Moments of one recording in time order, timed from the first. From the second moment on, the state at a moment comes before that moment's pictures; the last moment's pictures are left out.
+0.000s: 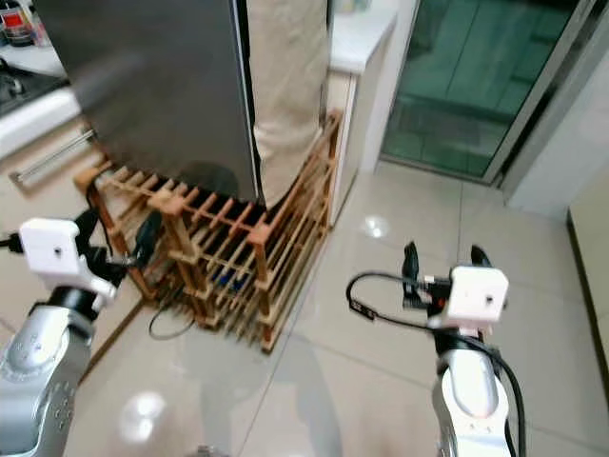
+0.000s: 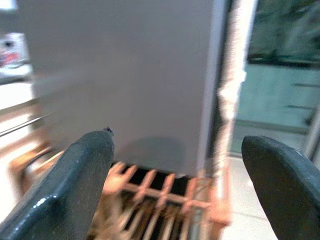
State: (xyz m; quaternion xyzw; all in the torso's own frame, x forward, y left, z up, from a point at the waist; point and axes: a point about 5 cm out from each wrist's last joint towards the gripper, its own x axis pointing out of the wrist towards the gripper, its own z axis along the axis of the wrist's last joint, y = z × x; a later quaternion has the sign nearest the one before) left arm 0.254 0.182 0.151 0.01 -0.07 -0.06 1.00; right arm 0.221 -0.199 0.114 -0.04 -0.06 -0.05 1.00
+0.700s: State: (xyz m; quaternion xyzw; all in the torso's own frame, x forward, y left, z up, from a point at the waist) left arm 0.287 0.171 0.163 -0.05 -0.05 -0.05 1.00; right arm 0.250 -0.184 0.116 -0.02 -0.04 -0.03 1.00
